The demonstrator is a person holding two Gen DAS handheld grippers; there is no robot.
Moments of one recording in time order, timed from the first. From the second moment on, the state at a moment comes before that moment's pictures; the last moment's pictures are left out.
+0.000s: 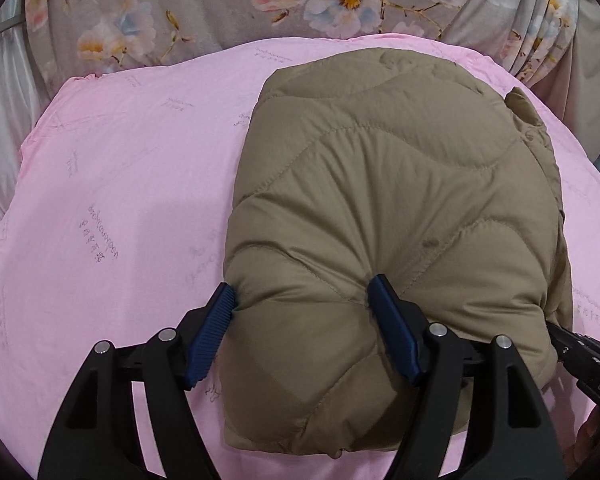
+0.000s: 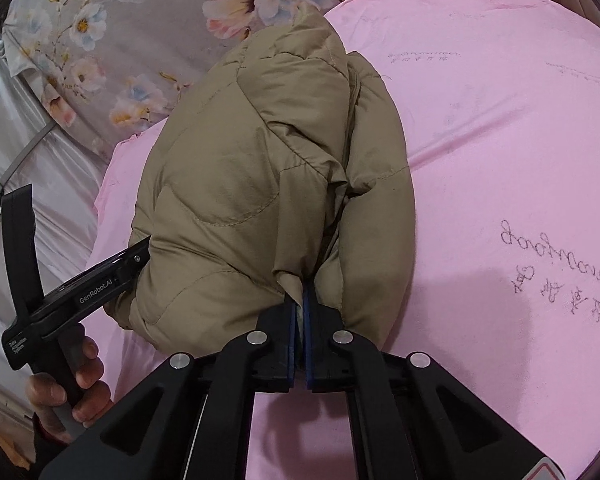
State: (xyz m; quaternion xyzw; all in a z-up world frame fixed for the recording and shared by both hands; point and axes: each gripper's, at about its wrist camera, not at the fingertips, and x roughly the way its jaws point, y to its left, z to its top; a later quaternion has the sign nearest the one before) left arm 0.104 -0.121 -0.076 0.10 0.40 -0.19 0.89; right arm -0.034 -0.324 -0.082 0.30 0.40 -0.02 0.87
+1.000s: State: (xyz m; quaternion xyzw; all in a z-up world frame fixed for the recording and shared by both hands) left arm 0.196 -0.073 -0.086 -0.13 0.55 -0.34 0.75; right arm -0.032 -0.393 -0.110 0.55 0.40 0.14 0.72
